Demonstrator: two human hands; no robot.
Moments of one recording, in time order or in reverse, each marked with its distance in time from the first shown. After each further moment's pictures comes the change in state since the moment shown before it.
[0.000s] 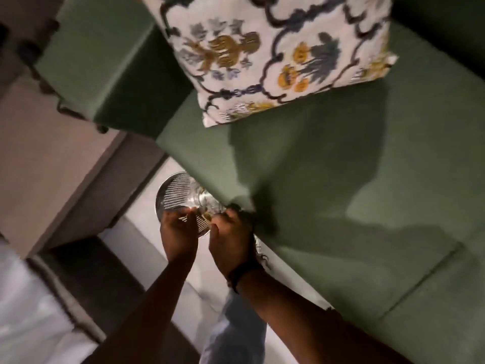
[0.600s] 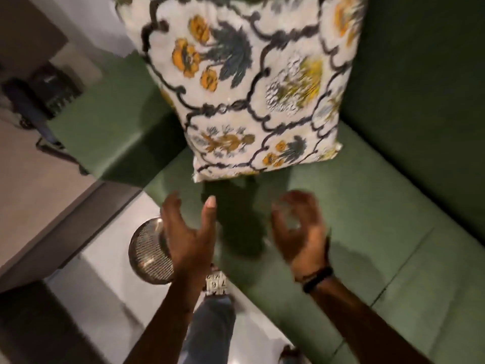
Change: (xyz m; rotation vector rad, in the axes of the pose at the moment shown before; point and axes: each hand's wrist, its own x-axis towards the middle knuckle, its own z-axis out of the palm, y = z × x) left_hand -0.011 0.184 -0.034 -0.417 -0.066 0.011; right_hand 0.059 0.010 -0.188 0.096 0.516 -0.073
